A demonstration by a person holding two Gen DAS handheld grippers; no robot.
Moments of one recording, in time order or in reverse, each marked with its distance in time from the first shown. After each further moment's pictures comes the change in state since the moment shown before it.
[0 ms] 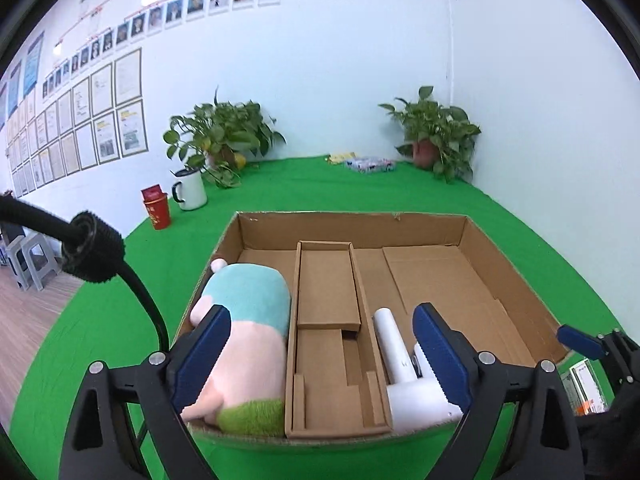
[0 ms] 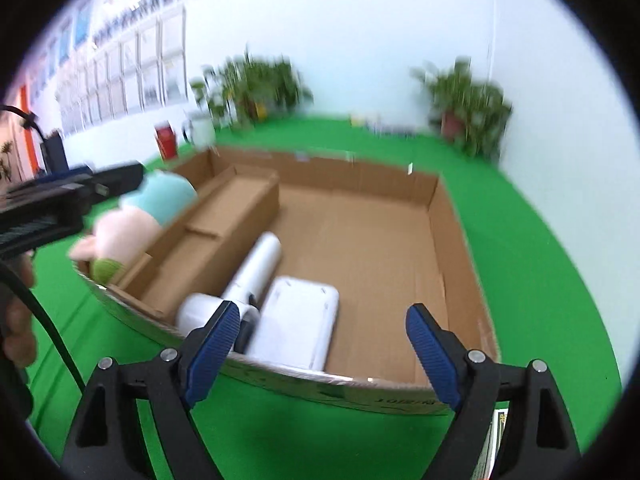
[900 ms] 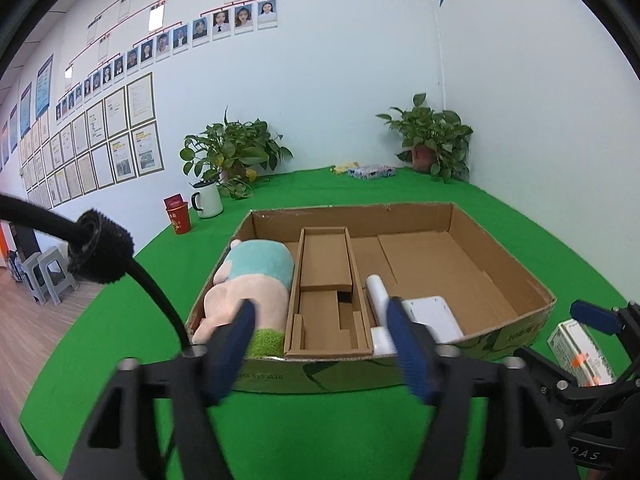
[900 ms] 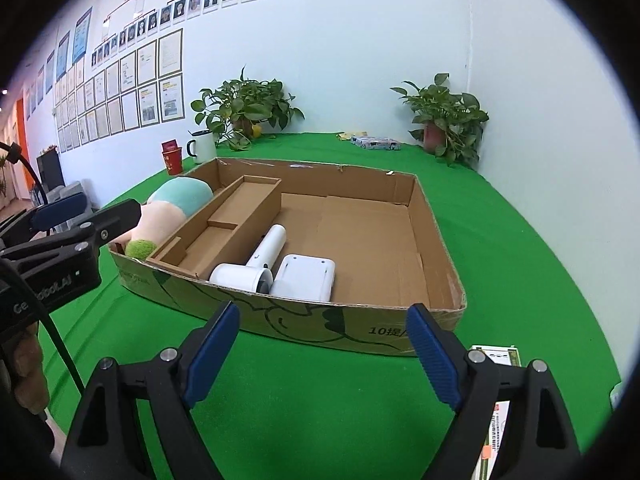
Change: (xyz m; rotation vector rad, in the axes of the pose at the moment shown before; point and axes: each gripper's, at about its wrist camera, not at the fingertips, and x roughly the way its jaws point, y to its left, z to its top) left arm -0.087 -0.026 -0.059 0.052 -0.035 0.057; right arm -0.055 0.009 -0.033 0.033 -0.033 -0.027
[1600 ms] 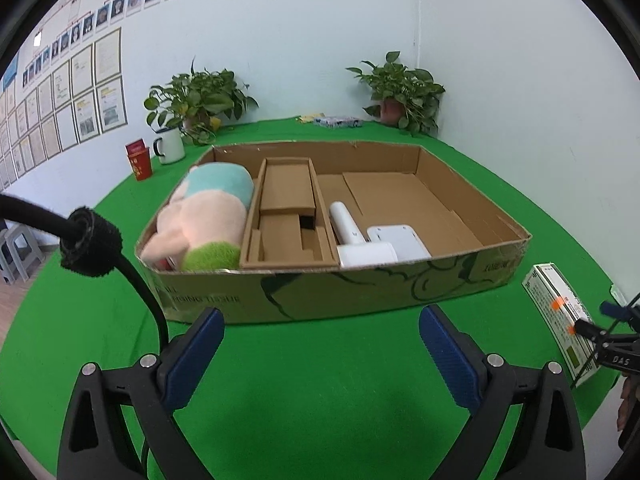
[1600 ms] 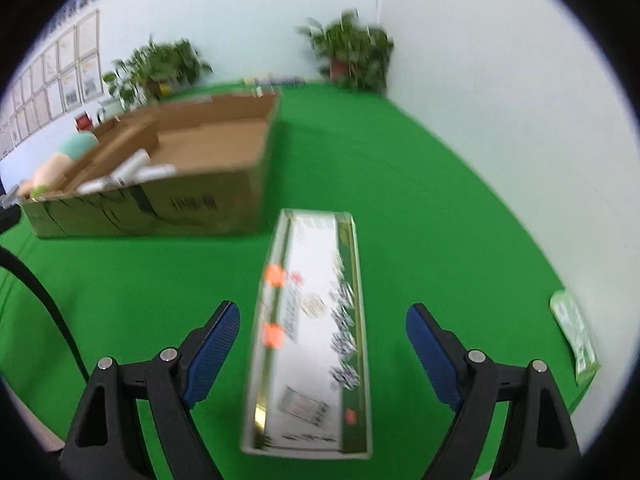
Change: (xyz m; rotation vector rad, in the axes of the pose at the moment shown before) left arm 0.022 -0.002 -0.051 -0.018 0.155 -0.161; right arm -0.016 -0.131 -0.087 0.150 0.238 -0.206
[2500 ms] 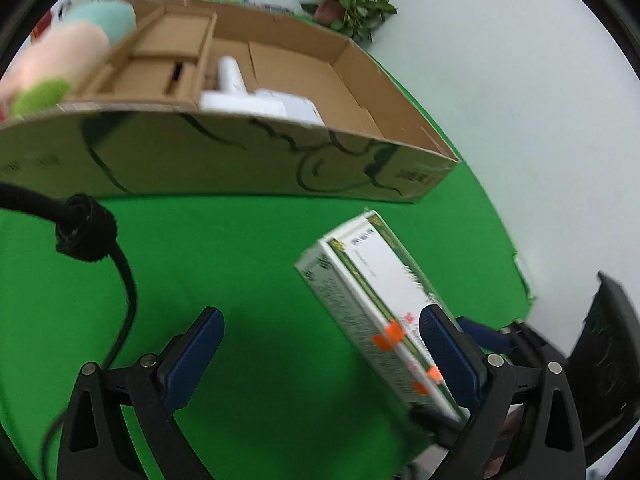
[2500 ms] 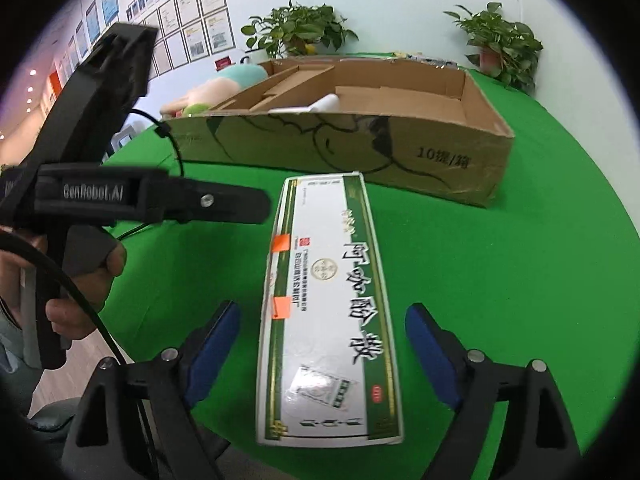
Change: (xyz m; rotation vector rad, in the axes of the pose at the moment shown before) left arm 0.086 -0.021 -0.030 -0.177 0.427 -0.503; right arm -0.025 0.107 -0.038 -0.235 0.060 0.413
